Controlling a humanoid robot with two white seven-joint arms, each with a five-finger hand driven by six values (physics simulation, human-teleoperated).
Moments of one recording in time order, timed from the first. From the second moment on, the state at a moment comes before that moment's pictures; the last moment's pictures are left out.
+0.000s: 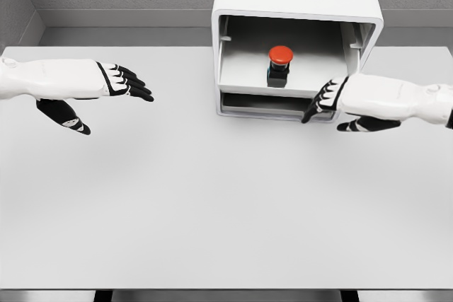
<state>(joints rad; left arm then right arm) -0.97 1.08 -0.96 -1.62 0.08 -0.61 -0.61 -0.56 -0.96 0.52 -1.69 0.09 -0.61 0.61</state>
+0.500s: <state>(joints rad) -0.97 1.08 -0.96 -1.62 0.08 -0.61 -0.61 -0.62 -0.91 0.60 -1.62 0.11 -0.61 0.61</state>
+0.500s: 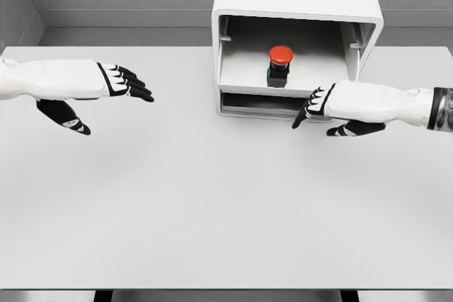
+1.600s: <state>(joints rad) -0.97 1.08 -0.96 -1.62 0.08 -0.61 -0.61 -0.72 -0.84 0.65 -1.49 0.12 -0.61 0.61</state>
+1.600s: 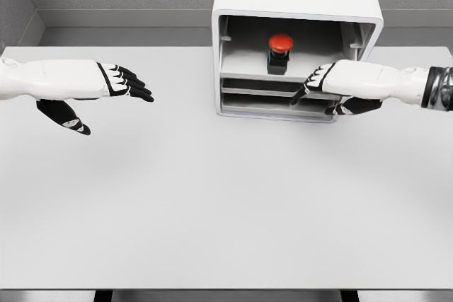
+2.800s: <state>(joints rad) -0.97 1.08 -0.96 -1.61 0.08 -0.61 -0.61 -0.43 -0.95 0.46 -1.63 0.14 -0.61 0.61</state>
